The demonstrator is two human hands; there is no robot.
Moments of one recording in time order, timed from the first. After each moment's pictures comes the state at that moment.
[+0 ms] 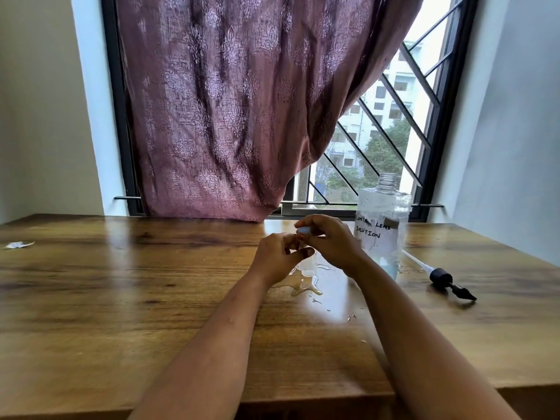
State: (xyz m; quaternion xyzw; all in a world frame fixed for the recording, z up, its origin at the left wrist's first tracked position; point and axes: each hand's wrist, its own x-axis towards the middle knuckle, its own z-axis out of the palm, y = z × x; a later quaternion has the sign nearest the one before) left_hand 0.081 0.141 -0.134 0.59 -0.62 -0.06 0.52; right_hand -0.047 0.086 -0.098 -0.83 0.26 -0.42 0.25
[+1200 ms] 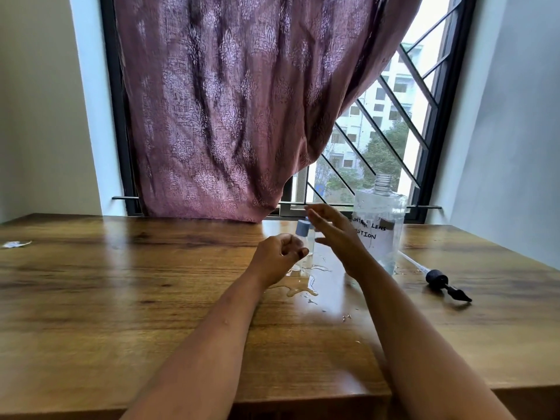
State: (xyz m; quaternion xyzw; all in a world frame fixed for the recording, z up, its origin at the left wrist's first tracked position) left_hand 0.079 0.139 -0.136 0.58 -0.60 -0.14 0.53; right_hand -0.059 0.086 -0.093 -0.75 0.23 -0.46 0.41
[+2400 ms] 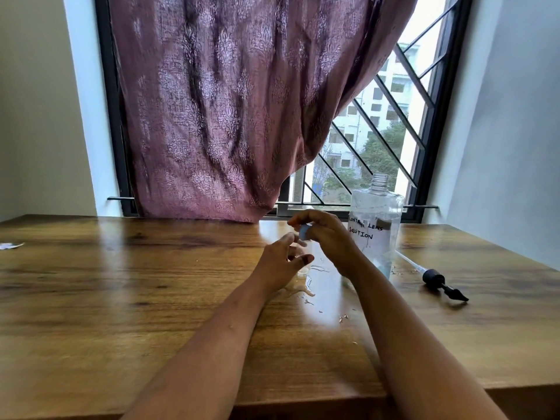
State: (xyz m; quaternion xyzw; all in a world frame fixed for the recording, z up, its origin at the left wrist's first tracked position) left_hand 0.065 0.140 -0.137 0.58 -0.63 -0.12 0.50; right_hand -0.053 0.091 -0.088 -0.78 0.18 -0.43 0.41
